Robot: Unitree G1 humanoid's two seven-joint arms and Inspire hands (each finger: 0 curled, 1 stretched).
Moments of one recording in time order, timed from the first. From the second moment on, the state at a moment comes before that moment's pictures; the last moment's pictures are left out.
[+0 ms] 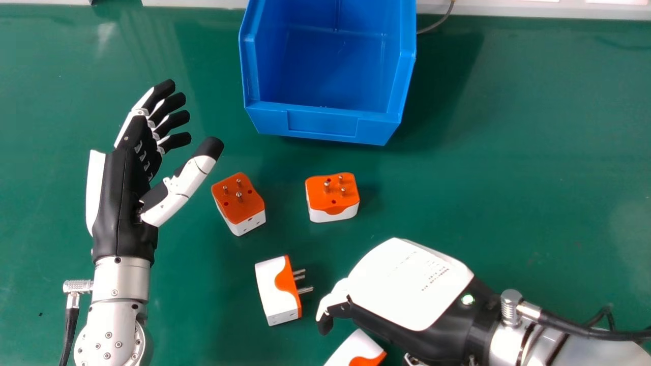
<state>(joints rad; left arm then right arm) -0.14 0.19 0.21 0.59 -0.04 -0.73 -0.06 0.13 -0.54 0.35 -0.56 -0.90 -0.25 0.65</state>
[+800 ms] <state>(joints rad) -0.14 0.19 0.21 0.58 -0.04 -0.72 -0.06 0.11 -0.54 0.41 -0.55 -0.98 -0.25 0.65</state>
